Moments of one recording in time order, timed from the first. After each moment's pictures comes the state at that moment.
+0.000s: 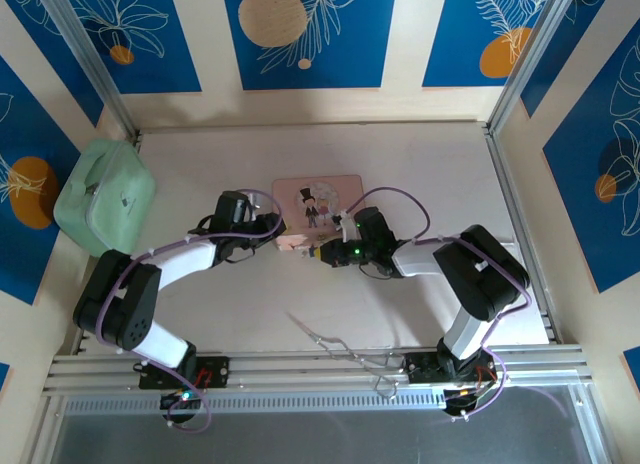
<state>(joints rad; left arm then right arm) -0.41 1.52 0.72 0.05 0.35 -0.81 0.59 1.69 0.64 0.36 -0.54 0.56</state>
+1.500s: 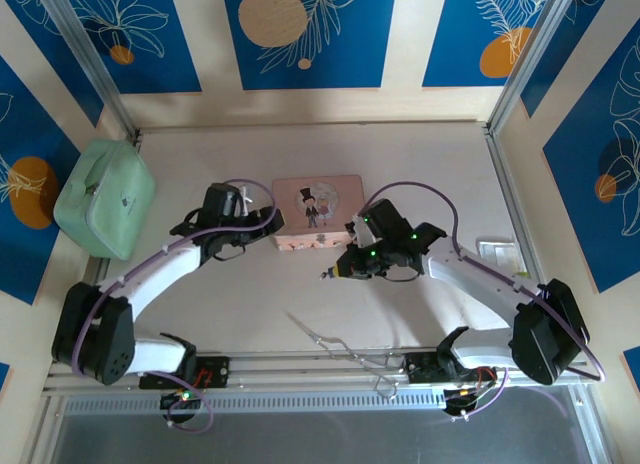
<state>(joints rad) -0.41 1.30 0.82 -0.25 0.32 -0.71 0.66 1.27 0.87 -0.66 -0.53 0.63</state>
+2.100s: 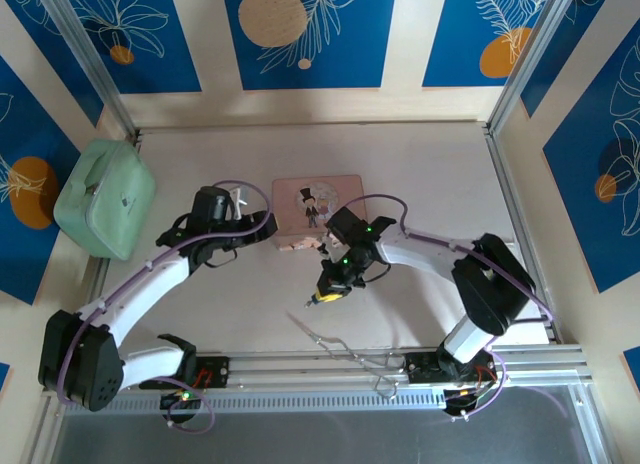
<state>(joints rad) -0.41 1.18 0.79 -0.34 0.32 -0.65 0.77 1.64 1.00 -0.71 -0.65 0.60</state>
